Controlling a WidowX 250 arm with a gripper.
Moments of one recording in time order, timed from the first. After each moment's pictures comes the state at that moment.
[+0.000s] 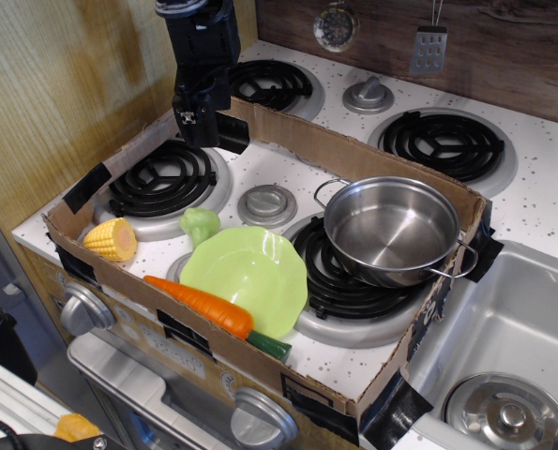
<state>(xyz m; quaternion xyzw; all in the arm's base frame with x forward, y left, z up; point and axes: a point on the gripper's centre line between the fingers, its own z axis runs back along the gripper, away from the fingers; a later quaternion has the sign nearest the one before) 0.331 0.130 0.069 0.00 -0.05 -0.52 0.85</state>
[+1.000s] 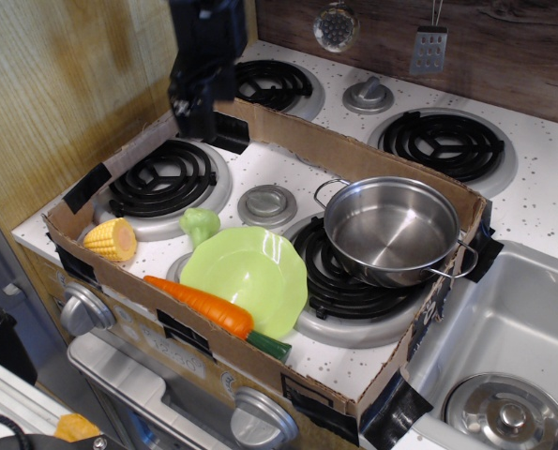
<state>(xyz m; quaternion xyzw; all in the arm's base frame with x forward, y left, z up) 0.318 0.102 0.099 0.04 -0.03 -0.58 0.81</state>
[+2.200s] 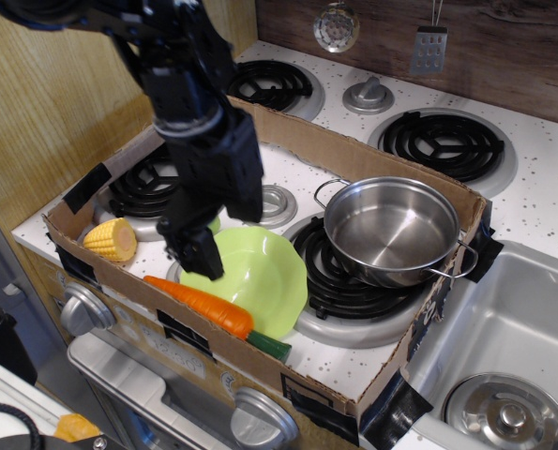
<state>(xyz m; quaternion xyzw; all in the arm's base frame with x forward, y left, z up) 0.224 0.031 0.059 0.00 -0.06 -0.68 0.73</state>
